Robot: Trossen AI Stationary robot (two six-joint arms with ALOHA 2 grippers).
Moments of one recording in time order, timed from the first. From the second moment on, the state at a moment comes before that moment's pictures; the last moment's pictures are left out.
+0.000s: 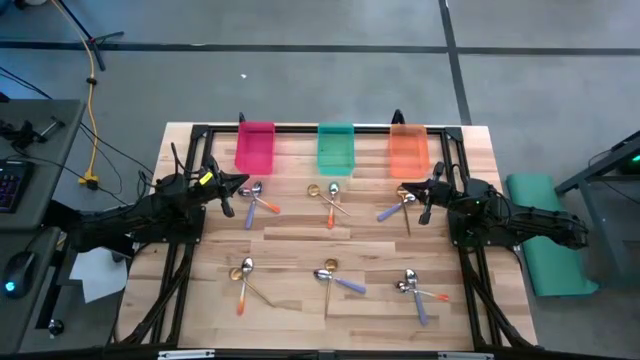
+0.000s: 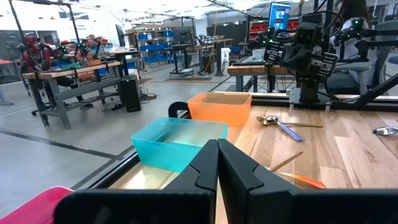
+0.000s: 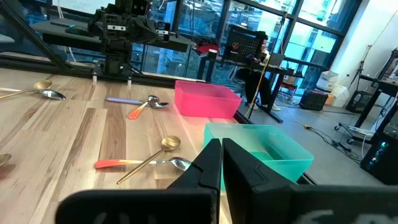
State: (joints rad) left arm 0.30 0.01 0.01 0.03 -0.12 0.09; right arm -0.22 0.06 0.01 0.03 0.10 -0.24
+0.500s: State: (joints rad) left arm 0.30 0.01 0.01 0.03 -0.12 0.09; right arm -0.22 0.06 0.01 0.05 0.11 -0.11
